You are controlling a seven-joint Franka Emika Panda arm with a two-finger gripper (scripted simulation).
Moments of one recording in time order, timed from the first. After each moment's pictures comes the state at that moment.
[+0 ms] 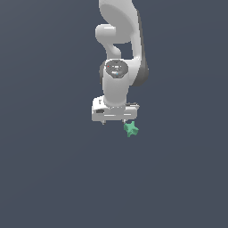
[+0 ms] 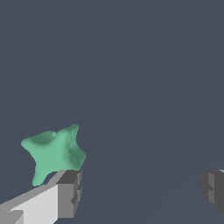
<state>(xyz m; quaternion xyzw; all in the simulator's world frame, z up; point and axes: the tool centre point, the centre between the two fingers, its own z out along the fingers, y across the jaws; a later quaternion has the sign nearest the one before) -0.017 -0.001 0.142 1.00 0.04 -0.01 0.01</state>
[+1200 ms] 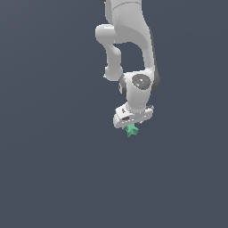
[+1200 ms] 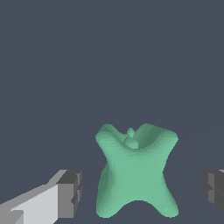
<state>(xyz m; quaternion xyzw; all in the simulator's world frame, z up) -0.041 0.096 0.076 0.99 0.16 0.00 0.00</state>
